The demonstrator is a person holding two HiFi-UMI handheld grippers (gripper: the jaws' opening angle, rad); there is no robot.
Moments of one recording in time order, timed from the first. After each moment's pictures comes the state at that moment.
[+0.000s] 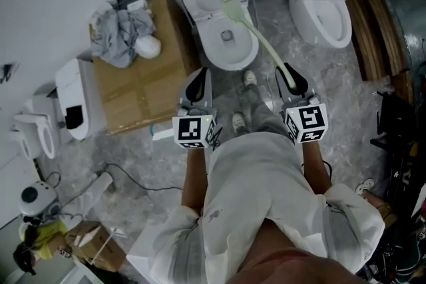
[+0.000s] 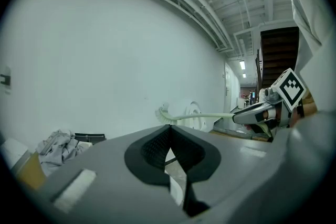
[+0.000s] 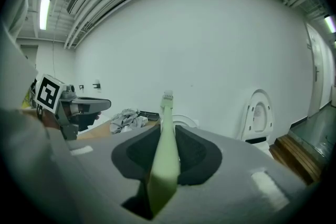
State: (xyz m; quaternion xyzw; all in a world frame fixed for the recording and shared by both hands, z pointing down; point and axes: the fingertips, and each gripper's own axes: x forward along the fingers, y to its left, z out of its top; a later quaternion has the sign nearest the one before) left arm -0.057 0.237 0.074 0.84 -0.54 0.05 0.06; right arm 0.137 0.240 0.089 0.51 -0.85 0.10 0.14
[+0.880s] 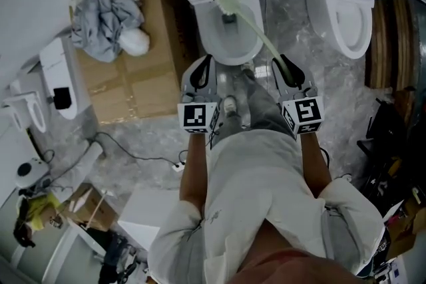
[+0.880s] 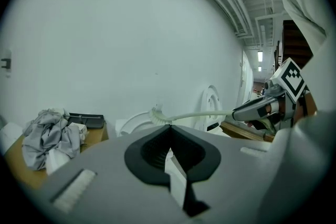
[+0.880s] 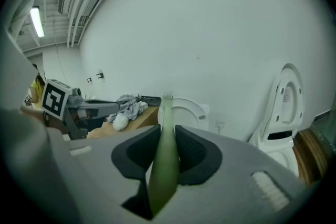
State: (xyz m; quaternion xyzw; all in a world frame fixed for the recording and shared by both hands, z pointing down) left arm -0.046 0.065 0.195 0.80 -0.58 0.09 0.13; right arm 0.127 0.055 0.195 0.42 -0.87 0.17 0.21
